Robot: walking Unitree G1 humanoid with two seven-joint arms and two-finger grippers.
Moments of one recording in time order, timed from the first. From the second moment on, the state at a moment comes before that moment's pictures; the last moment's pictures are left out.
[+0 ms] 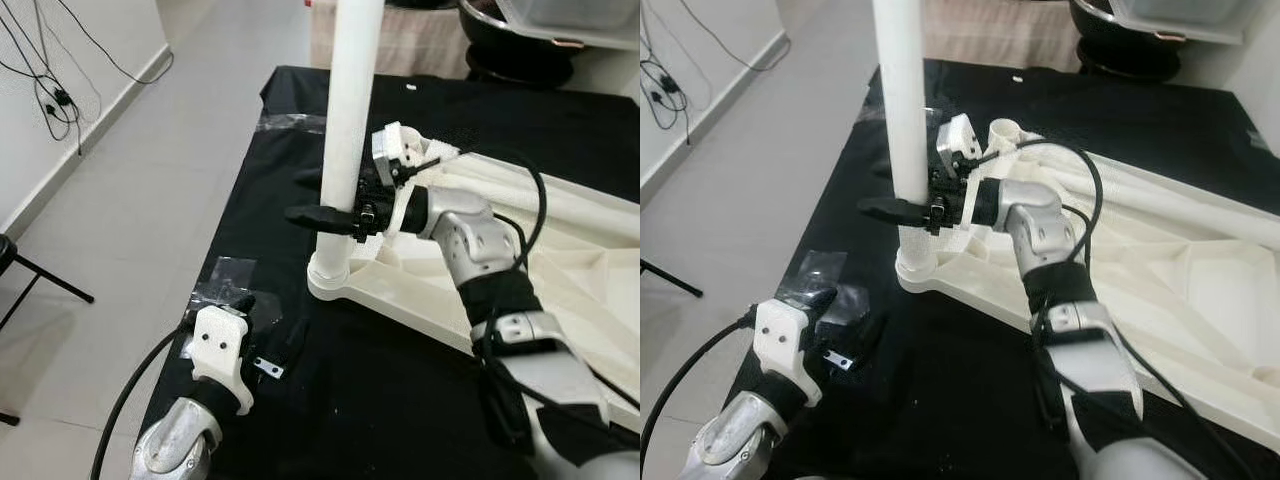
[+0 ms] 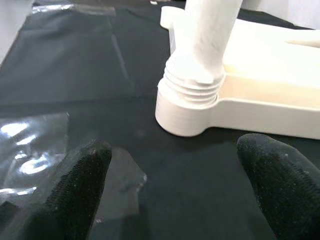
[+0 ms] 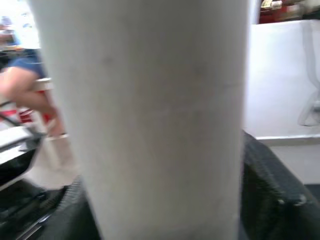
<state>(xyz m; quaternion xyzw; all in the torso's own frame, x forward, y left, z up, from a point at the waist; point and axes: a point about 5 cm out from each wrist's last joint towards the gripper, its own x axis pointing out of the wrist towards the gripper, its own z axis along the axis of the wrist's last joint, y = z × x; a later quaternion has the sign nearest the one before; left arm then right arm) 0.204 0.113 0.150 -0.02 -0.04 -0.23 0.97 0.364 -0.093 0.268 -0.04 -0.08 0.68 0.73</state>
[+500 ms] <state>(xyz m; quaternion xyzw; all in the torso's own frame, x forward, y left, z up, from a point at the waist) 0.206 0.112 0.152 -0.02 -0.04 -0.23 0.97 0.354 -0.096 0.259 -0.07 -0.13 0.59 0.79</state>
